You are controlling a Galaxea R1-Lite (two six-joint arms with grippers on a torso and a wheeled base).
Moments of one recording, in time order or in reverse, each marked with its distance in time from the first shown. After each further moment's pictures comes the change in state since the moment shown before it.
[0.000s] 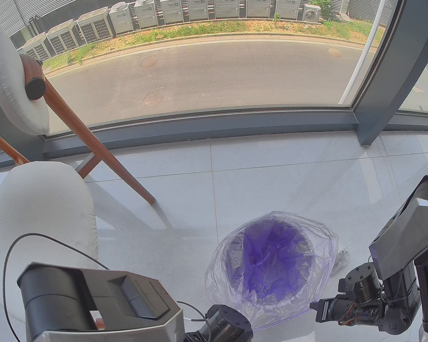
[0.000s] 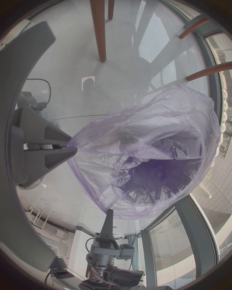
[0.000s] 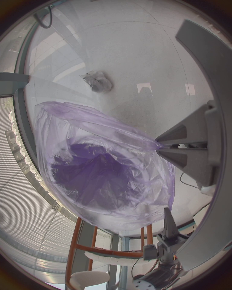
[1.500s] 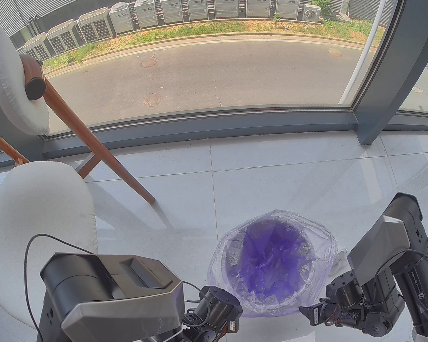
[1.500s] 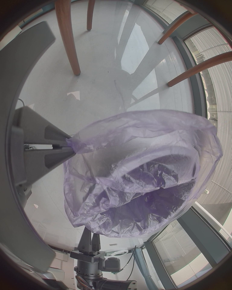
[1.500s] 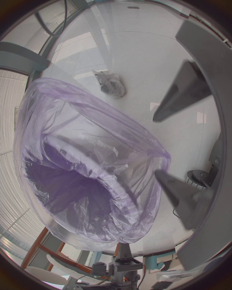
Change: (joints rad) left arm 0.127 0.109 -0.111 -0.032 0.123 0.210; right arm -0.013 0.189 -0.134 0.002 -0.122 -0.276
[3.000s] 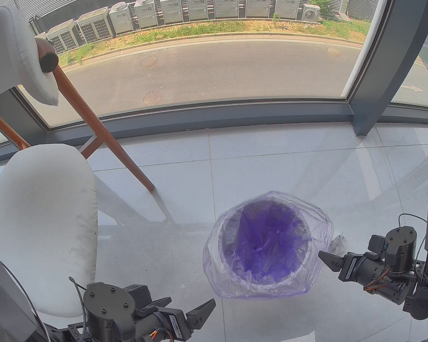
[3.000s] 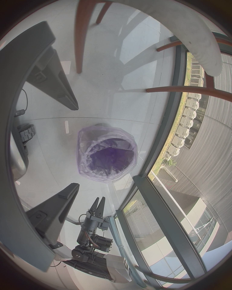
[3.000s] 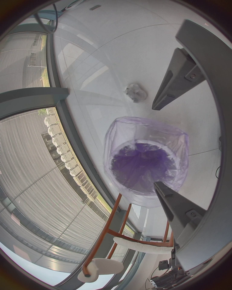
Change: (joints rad) left arm 0.046 -0.612 0.541 -0.301 -0.159 -0.027; right arm -0.092 -0.545 0.153 0.000 -0.001 0.206
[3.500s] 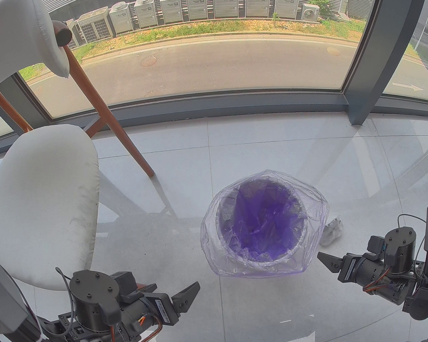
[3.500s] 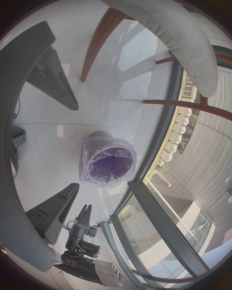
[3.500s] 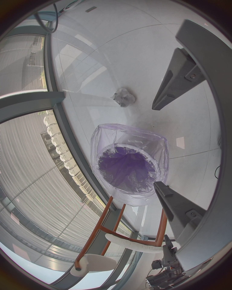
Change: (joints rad) left arm 0.081 -0.025 -0.009 -0.012 0.030 0.023; right arm 0.004 0.004 0.000 0.000 0.006 -0.002
